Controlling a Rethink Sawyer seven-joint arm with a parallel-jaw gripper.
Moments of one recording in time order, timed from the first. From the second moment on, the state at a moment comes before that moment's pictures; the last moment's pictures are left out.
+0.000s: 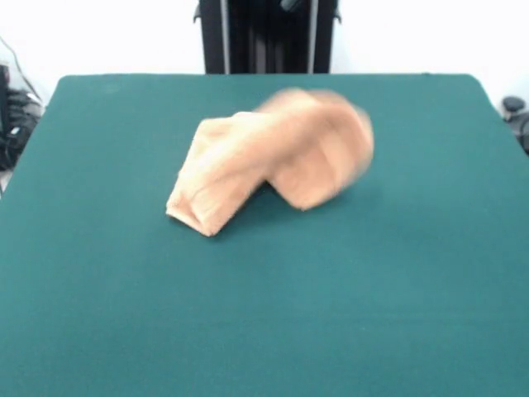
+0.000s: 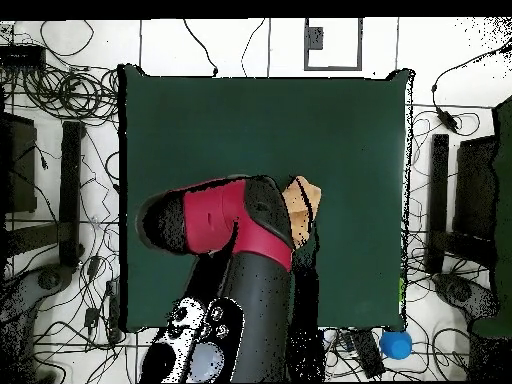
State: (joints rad) arm 0.22 -0.70 -0.34 1.40 -0.43 1.08 2.10
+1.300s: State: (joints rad) arm 0.11 -0.63 -0.37 1.40 -0.40 0.65 2.10
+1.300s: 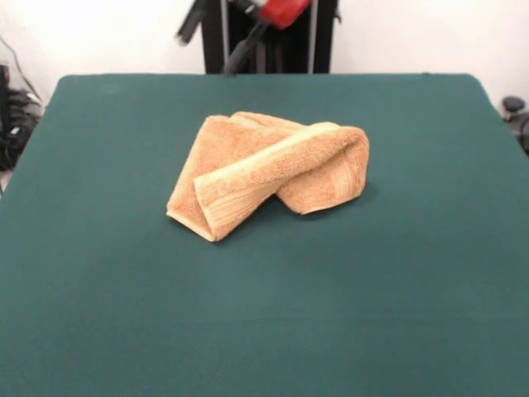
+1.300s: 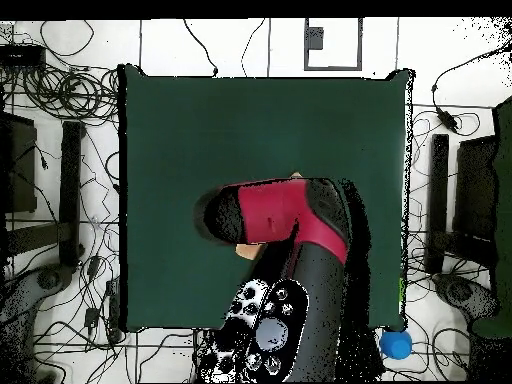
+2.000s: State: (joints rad) arm -0.10 -0.49 -0.28 1.34 -0.55 0.12 2.10
